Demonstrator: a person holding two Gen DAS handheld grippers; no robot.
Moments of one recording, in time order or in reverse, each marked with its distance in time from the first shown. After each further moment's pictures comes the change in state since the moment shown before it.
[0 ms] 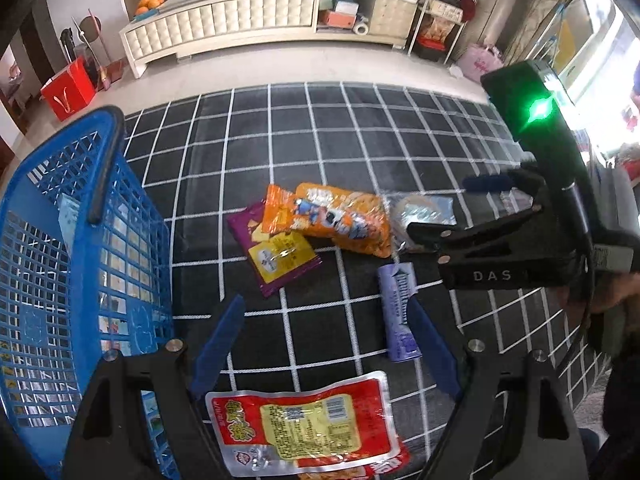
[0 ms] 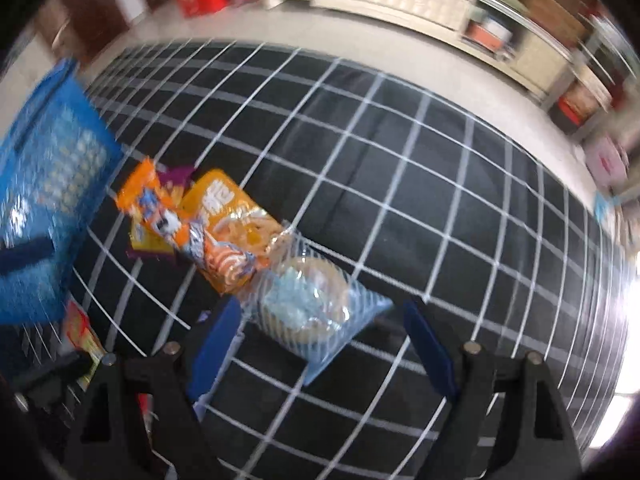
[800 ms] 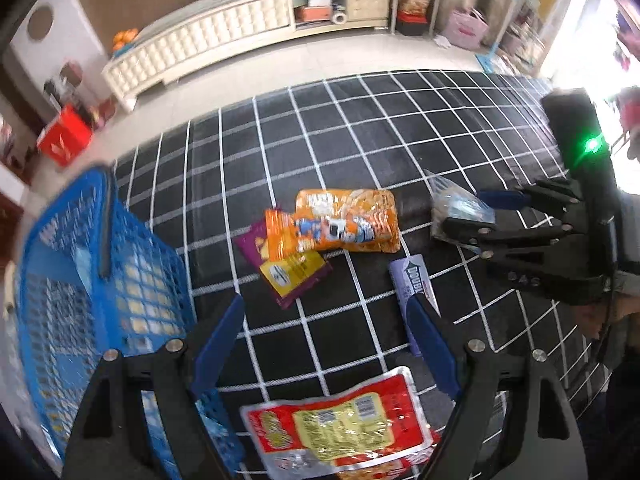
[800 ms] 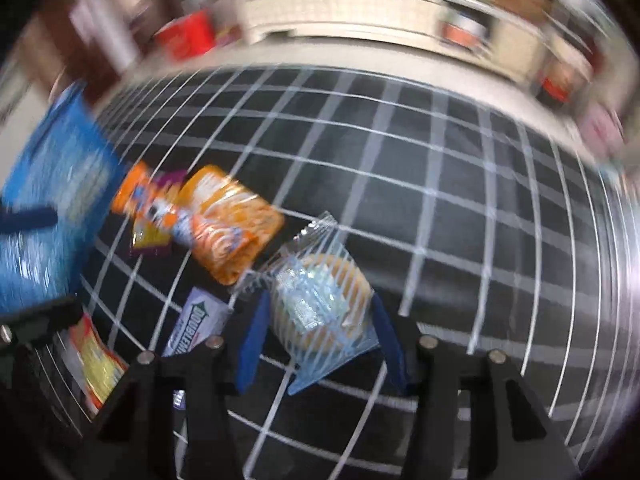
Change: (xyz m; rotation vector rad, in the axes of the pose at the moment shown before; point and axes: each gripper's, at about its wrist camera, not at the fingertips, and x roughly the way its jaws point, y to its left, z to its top) left arm -0.003 -0.021 0.016 0.196 0.017 0.095; right arm -0.015 -0.018 -0.064 0.252 -0.145 0.082
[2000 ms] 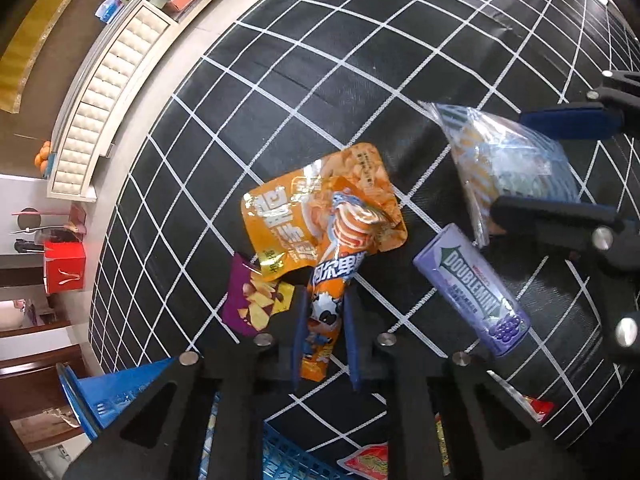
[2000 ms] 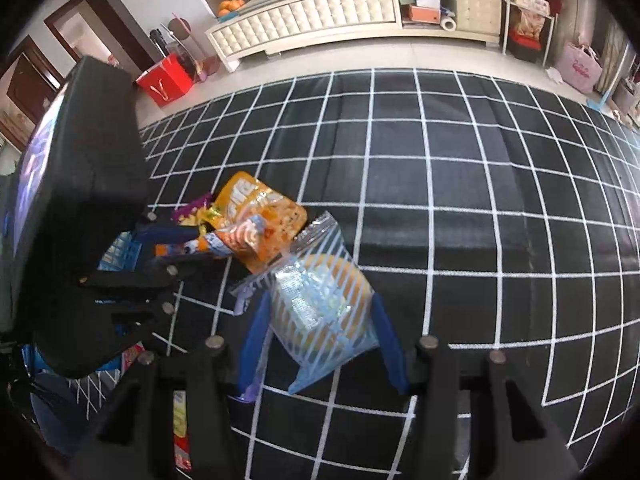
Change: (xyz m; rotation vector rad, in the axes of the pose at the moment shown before) left arm 0.092 -0.040 0.039 0.537 0.265 0.091; right arm -0.017 0.009 -0.010 0.162 -0.027 0.067
